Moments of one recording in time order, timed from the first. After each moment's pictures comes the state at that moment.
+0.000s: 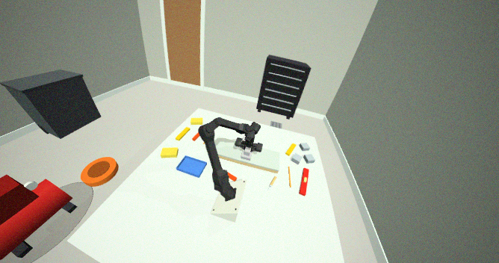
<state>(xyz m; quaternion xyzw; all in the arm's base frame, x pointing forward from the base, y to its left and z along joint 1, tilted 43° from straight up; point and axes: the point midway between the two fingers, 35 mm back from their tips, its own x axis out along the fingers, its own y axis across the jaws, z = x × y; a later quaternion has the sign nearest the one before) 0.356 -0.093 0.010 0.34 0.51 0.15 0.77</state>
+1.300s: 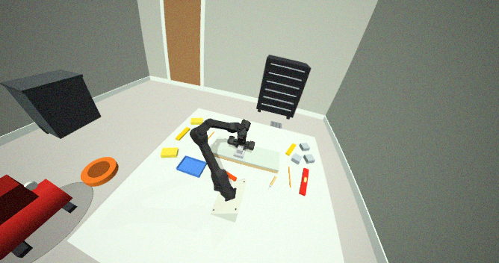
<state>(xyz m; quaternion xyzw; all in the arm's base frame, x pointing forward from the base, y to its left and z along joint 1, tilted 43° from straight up) 0.362 -0.053 0.047 0.34 0.51 0.15 0.77</state>
